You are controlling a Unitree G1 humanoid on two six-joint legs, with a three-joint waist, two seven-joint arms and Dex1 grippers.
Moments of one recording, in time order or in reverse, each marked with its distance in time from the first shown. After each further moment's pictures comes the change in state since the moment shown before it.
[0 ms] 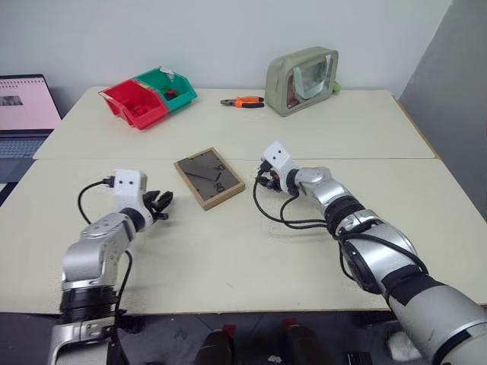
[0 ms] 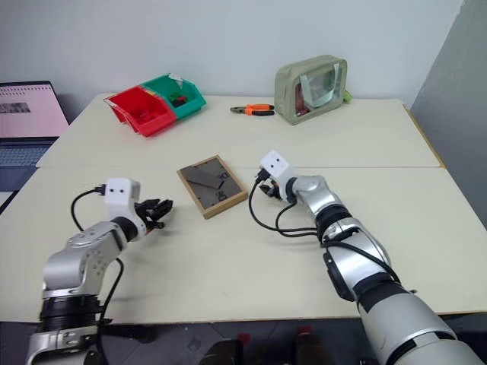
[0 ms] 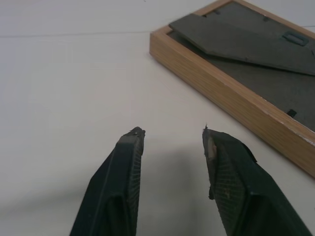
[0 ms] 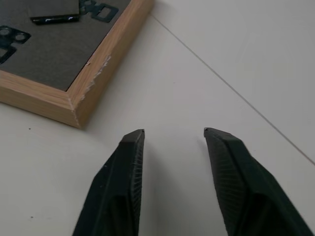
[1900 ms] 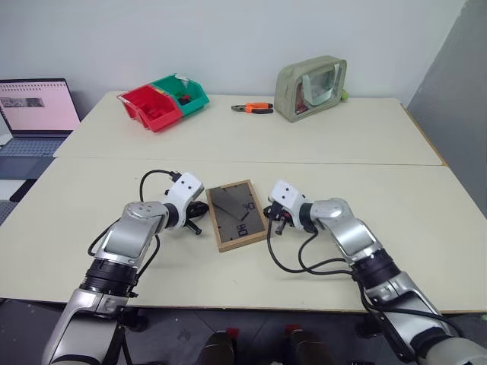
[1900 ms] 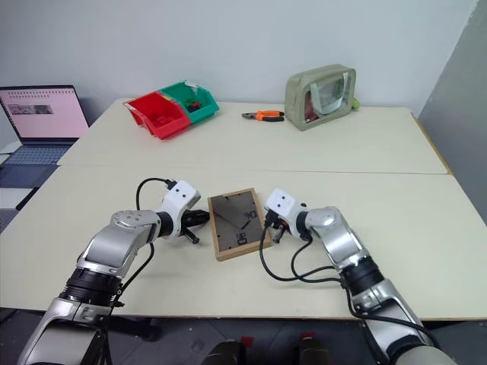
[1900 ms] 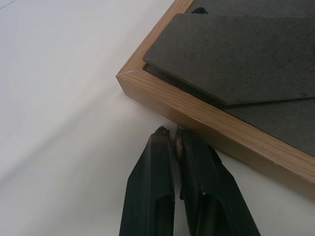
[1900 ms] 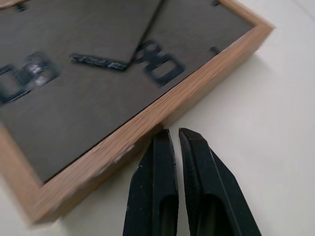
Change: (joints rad) left arm -0.134 0.087 -0.390 -0.004 0.221 0.043 -0.367; right arm 0.606 -0.250 0.141 -1.182 -0.005 0.532 0.307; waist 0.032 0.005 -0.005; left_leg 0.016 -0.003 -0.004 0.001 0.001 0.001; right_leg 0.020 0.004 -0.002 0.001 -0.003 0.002
